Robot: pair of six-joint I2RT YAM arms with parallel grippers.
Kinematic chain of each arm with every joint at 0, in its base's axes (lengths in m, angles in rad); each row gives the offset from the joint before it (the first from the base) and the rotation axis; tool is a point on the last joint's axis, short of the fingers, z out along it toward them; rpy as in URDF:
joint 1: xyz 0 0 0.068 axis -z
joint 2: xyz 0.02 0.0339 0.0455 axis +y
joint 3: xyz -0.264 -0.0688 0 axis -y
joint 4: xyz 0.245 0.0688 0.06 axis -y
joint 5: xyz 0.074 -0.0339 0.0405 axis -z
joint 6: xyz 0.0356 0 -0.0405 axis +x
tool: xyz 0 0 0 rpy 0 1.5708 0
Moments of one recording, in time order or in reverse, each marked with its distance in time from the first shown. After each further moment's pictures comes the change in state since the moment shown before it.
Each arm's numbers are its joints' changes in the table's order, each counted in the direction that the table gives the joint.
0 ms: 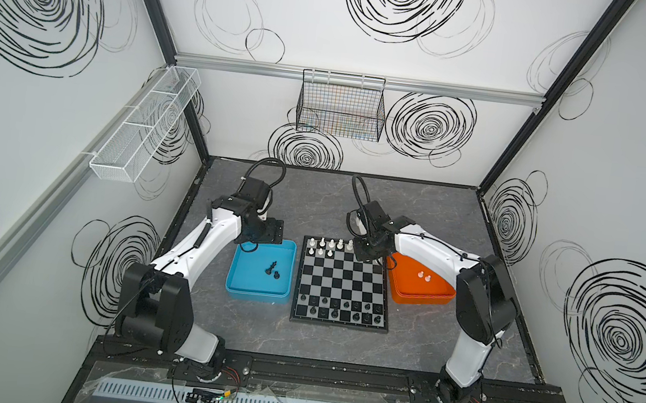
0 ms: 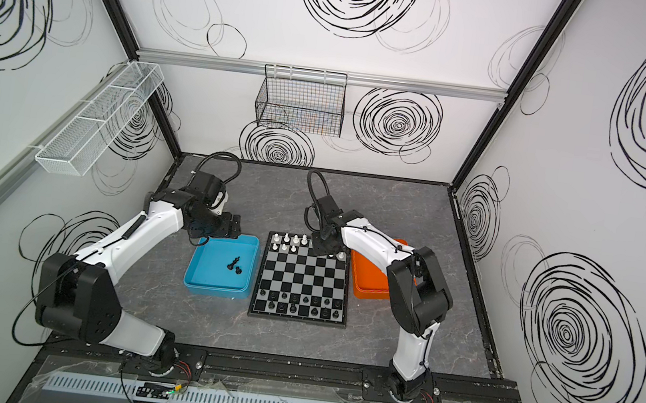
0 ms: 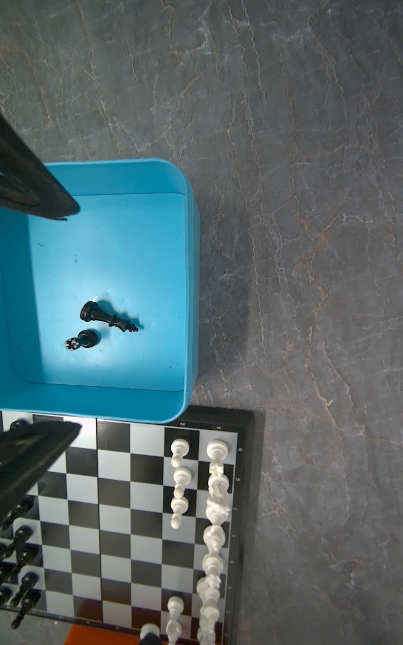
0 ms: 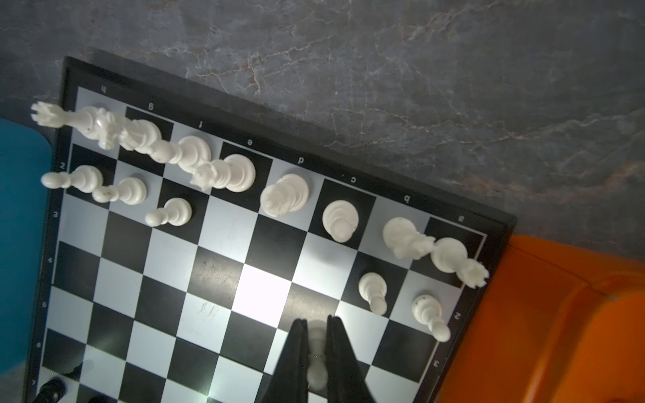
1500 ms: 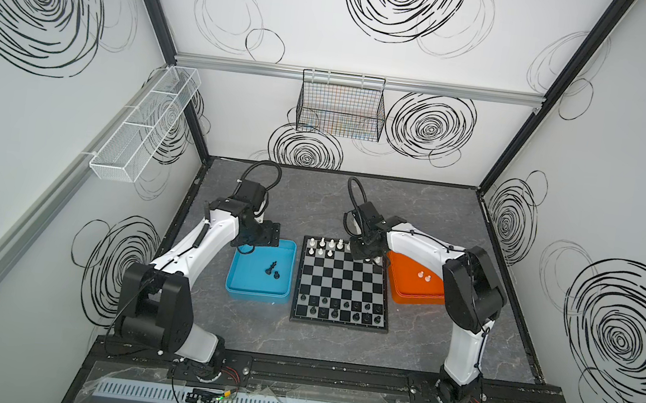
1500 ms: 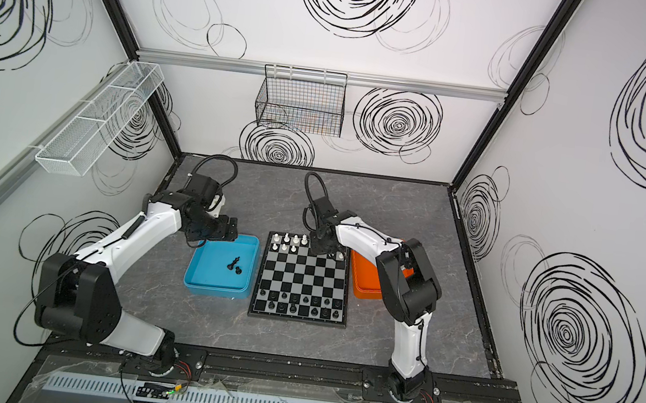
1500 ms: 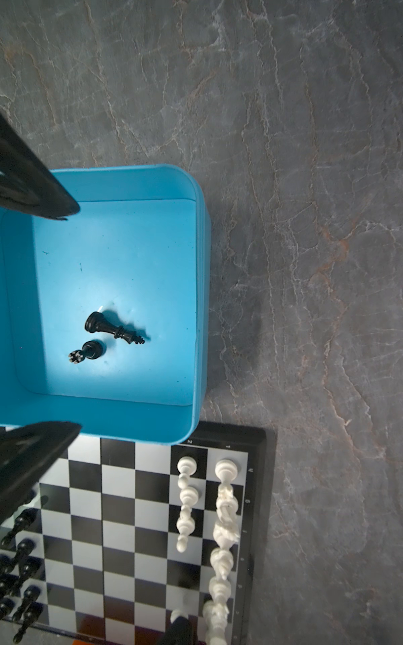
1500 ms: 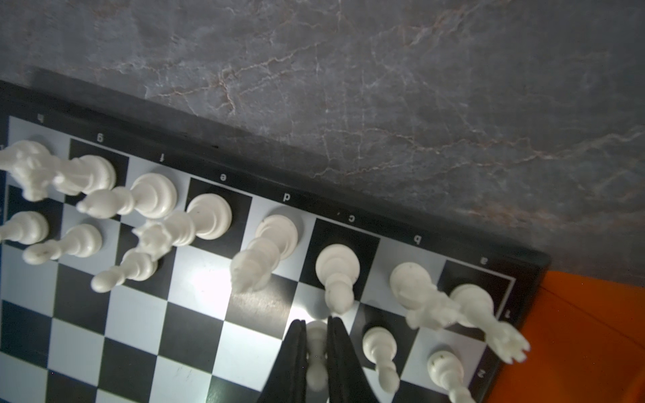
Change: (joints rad) left arm -0.031 -0.001 -0.030 0.002 0.014 0.019; right arm 0.002 0.092 0.027 0.050 0.026 0.028
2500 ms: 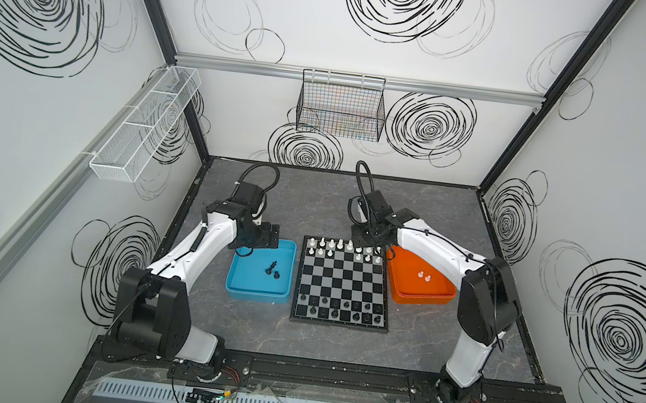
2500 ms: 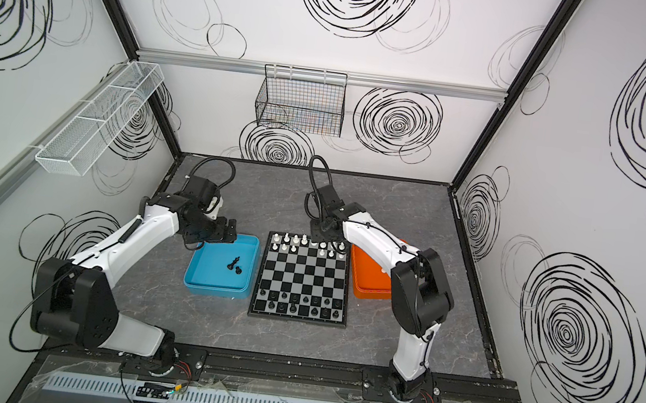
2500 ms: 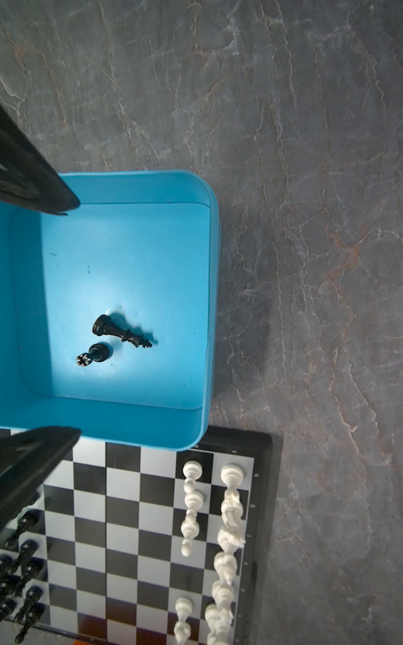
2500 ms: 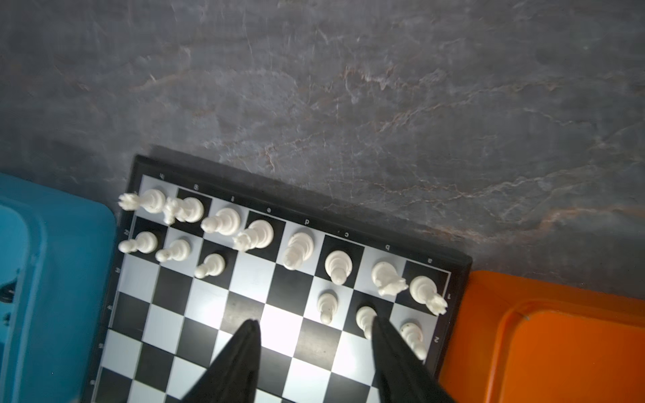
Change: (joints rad) left arm -0.008 -0.041 -0.035 -0.003 -0.003 -0.013; right arm 0.006 -0.126 0.060 -0.030 0.023 0.016
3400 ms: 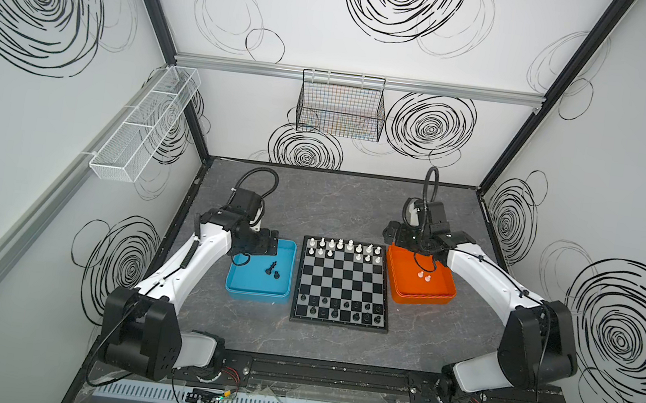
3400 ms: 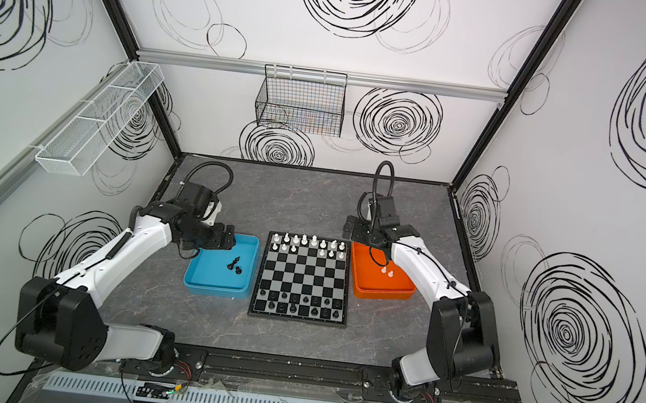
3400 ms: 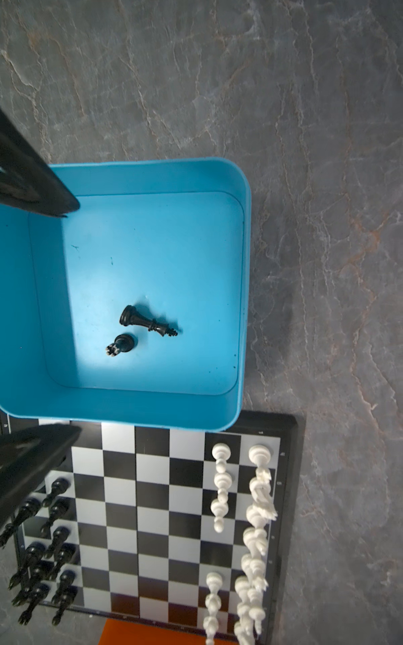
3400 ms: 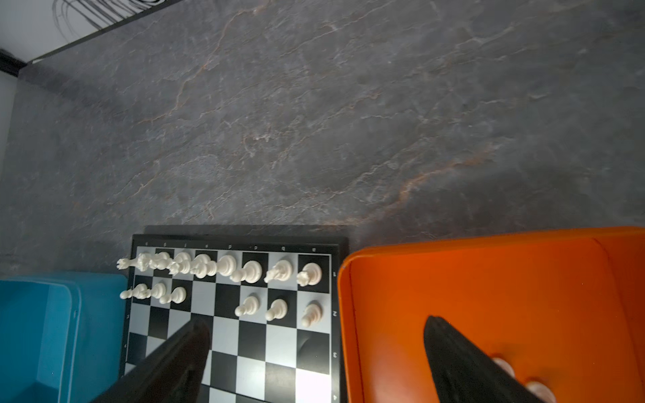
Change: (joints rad) left arm 0.032 -0.097 -0.063 -0.002 0.031 0.002; right arm 0.300 -0.346 -0.403 0.253 -0.146 0.070
